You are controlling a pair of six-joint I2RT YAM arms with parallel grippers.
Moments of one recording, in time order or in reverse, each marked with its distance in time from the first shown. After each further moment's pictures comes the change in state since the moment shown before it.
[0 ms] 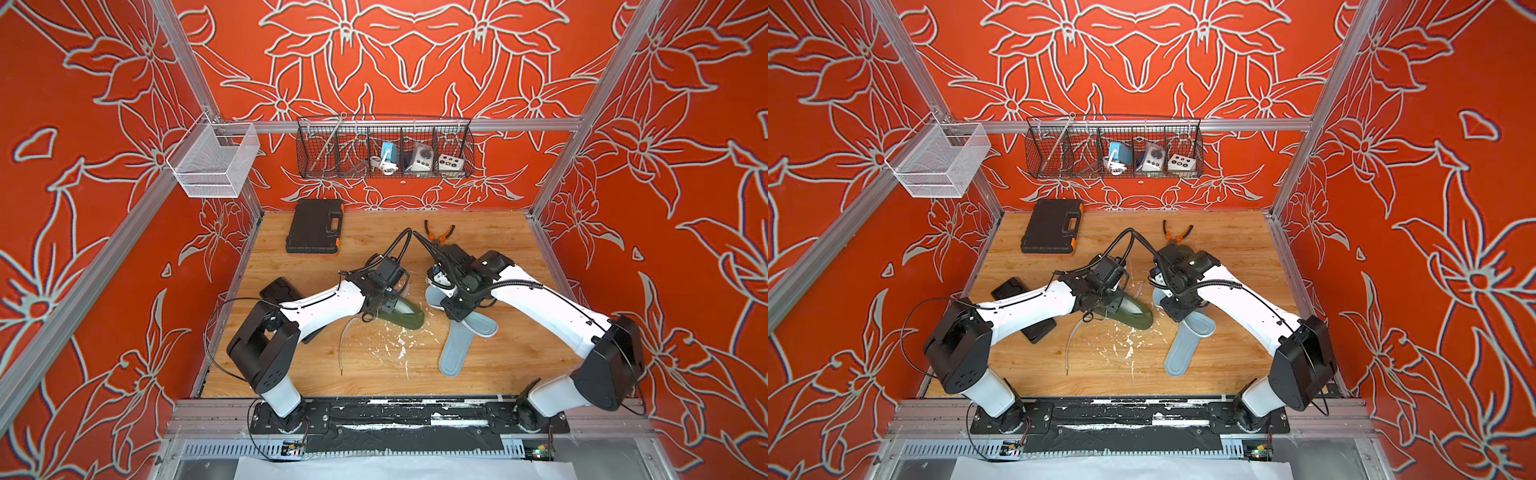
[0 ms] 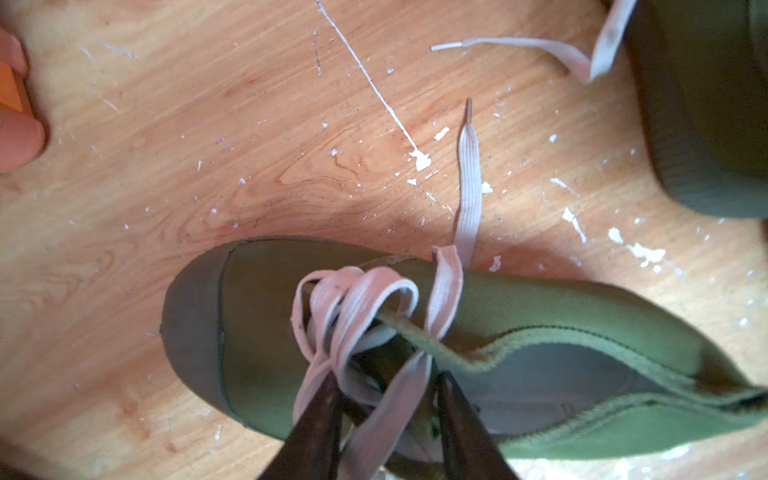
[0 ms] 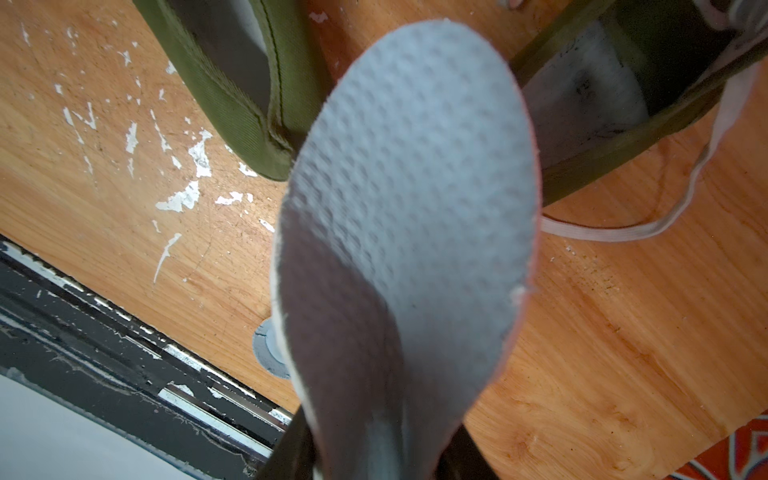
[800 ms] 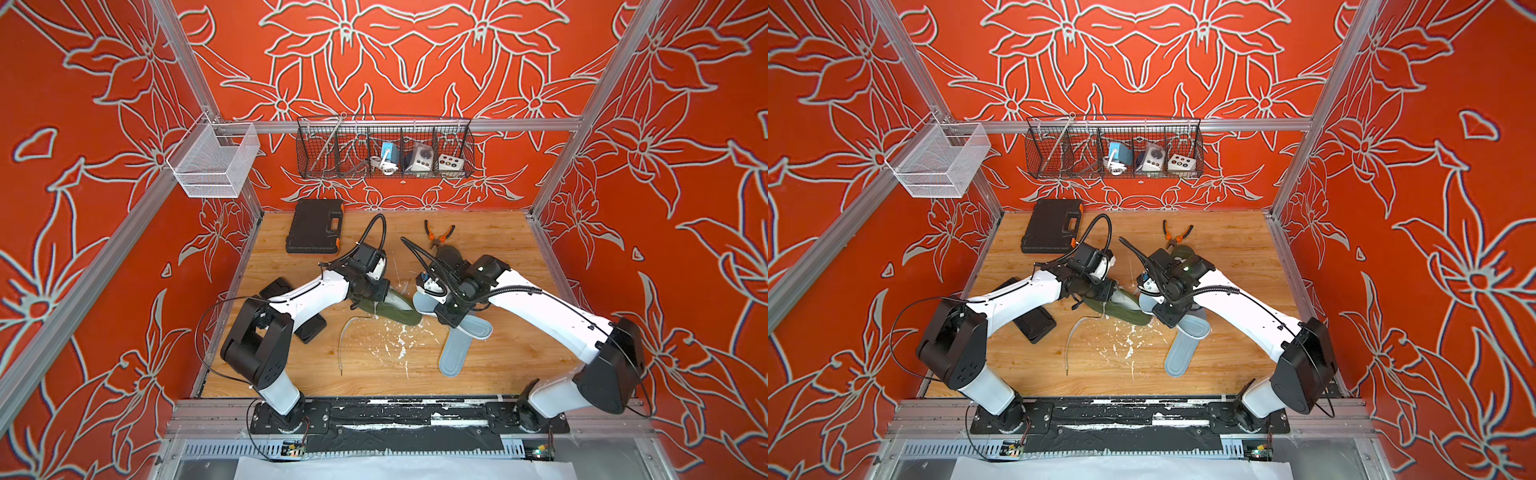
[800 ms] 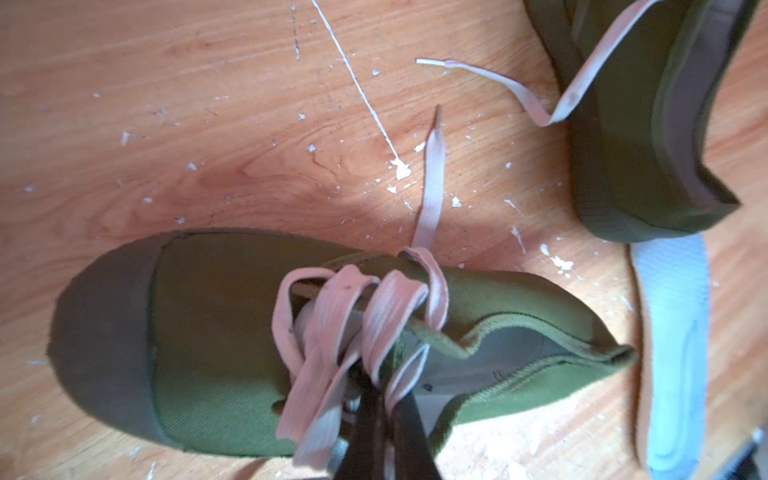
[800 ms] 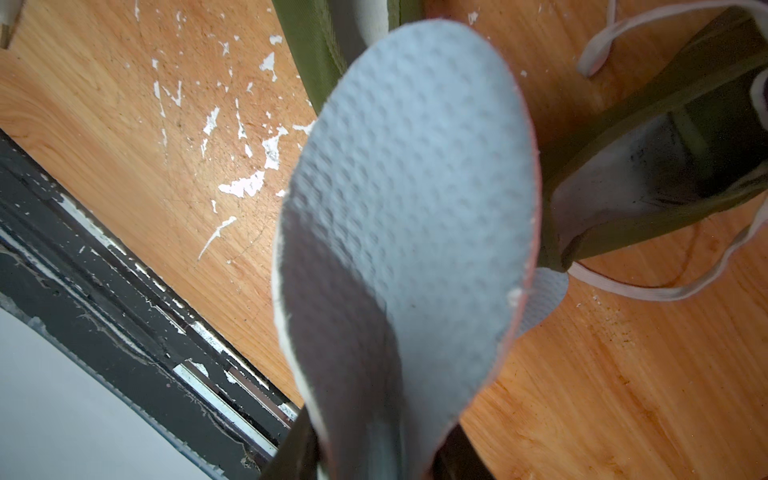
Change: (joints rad) left arm 0.204 -0.017 -0.010 0.029 0.415 -0.010; right arm 0.095 -0.014 0.005 0.021 -0.041 -0.086
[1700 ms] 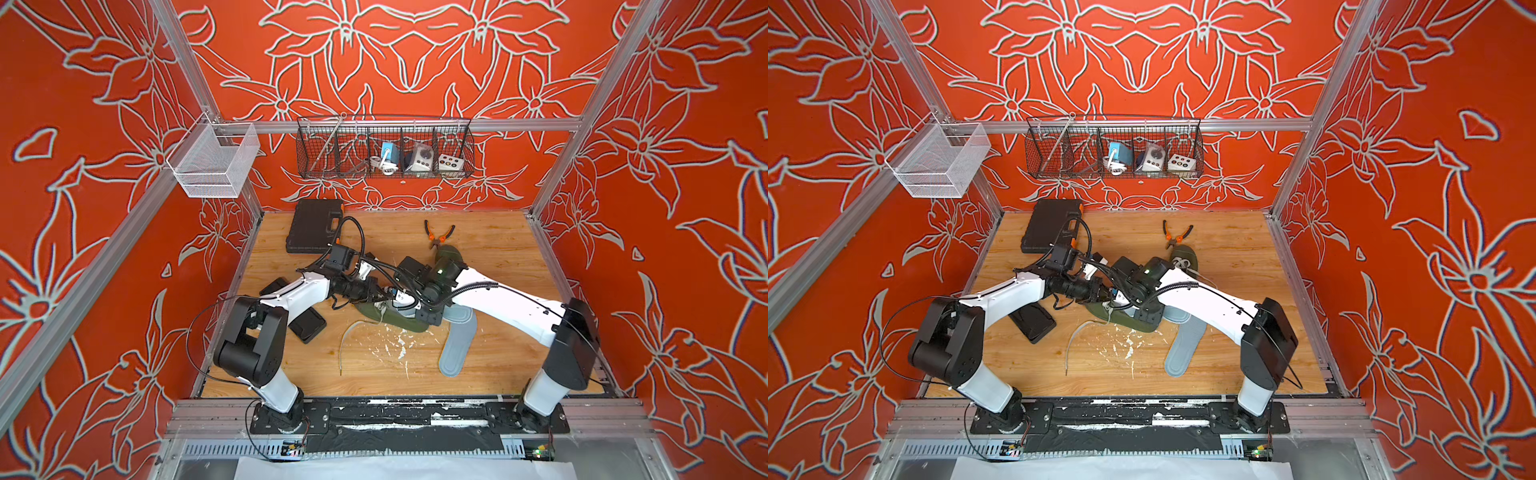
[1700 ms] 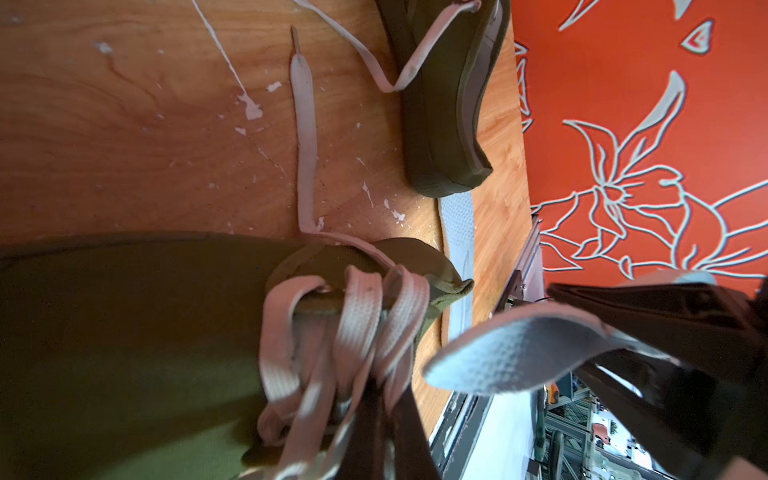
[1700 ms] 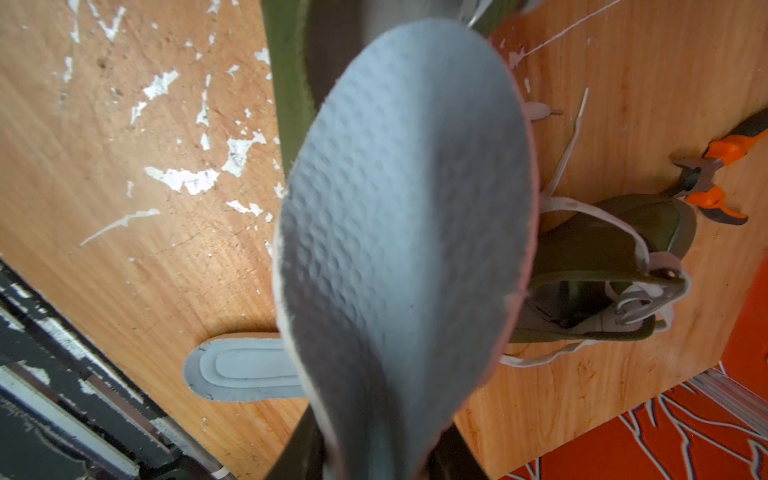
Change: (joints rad) left arm 0.194 -0.010 -0.122 0.127 0.645 -0.080; right arm 0.164 0.243 0.191 -0.023 0.282 -0.257
